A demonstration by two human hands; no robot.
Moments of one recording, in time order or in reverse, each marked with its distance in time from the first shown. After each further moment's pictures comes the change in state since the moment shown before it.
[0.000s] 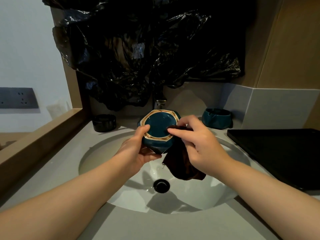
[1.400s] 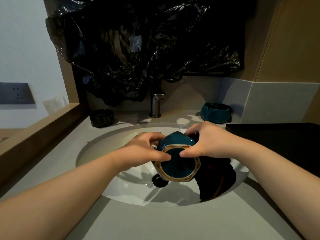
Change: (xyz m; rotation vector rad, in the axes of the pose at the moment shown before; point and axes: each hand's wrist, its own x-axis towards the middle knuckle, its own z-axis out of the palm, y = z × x) left_hand -0.004 0.000 -0.002 0.917 -0.381 0.155; right_hand 0.016 0.004 -0.034 0.007 -0.589 0.561
